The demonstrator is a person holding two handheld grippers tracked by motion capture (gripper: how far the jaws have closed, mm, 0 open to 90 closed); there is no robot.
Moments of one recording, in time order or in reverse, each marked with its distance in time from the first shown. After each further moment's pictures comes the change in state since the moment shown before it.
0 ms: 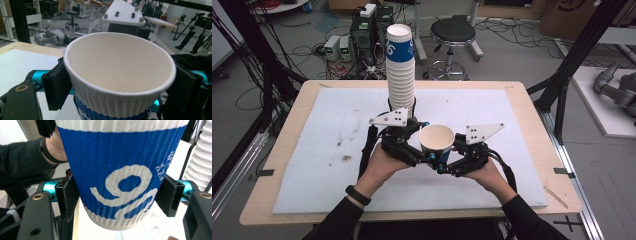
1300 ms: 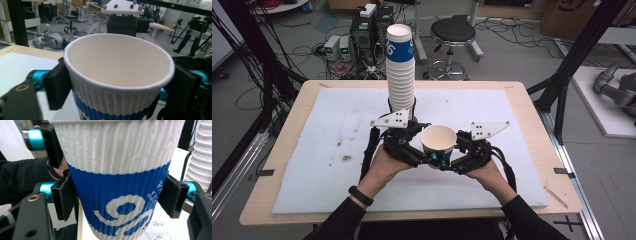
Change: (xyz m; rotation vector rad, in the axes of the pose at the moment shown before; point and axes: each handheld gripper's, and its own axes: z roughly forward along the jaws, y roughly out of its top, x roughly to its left) left arm 0.001 -0.005 0.003 -0.032 -0.009 0.004; right arm 0.000 0.005 -0.007 -0.078 0.009 0.040
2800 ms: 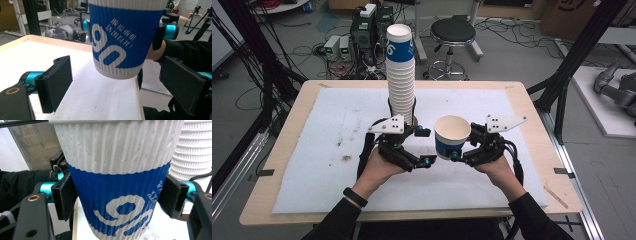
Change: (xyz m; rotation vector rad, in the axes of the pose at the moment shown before) left arm 0.004 -0.019 -0.010 0.069 0.077 0.024; right arm -0.004 0.012 -0.028 -0.067 -0.045 -0.001
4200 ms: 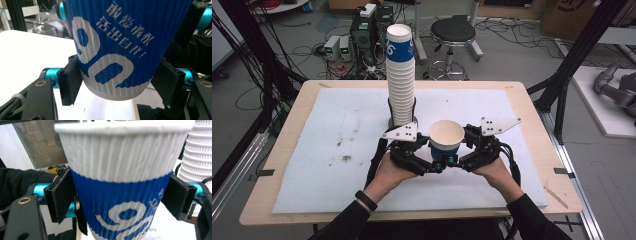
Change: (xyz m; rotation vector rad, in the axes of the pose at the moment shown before) left arm -0.004 -0.014 0.028 0.031 -0.075 -0.002; right arm 0.007 0.001 0.010 0.017 0.029 -0.012
